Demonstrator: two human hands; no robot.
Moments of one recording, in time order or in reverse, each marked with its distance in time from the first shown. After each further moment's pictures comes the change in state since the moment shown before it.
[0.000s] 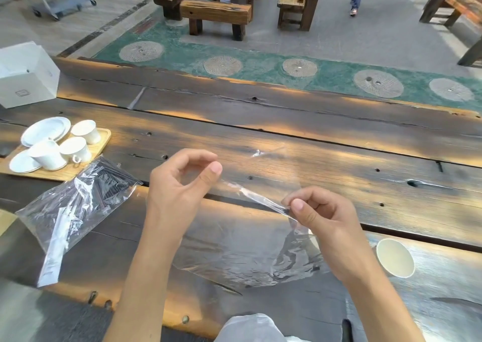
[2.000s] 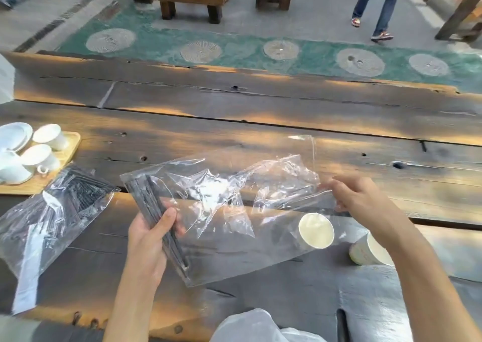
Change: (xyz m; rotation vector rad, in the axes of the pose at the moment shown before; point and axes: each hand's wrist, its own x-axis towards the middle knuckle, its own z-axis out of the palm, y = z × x) left_hand -0.015 -0.118 -0.012 -0.467 0.056 -0.441; right_hand 0.044 0.004 -0.088 -0.662 0.136 0.364
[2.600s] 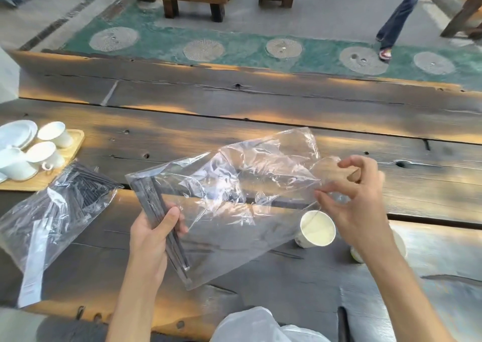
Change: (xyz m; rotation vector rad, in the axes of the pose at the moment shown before) left_hand -0.008 0.000 0.004 0.087 0.075 0.003; right_hand -0.008 0.022 0.030 -0.258 0.441 -0.473
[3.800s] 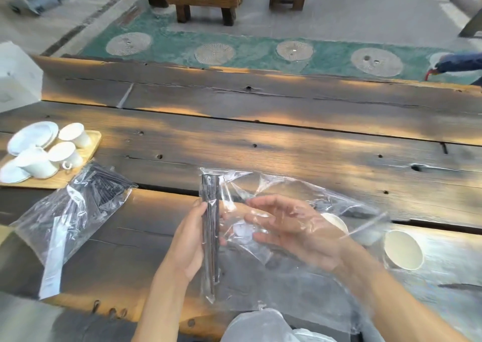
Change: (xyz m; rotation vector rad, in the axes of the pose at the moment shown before) left_hand 0.000 -0.004 0.028 -0.017 -0.214 -0.358; right_hand -0.013 -0.047 0.056 1.423 -0.916 0.626
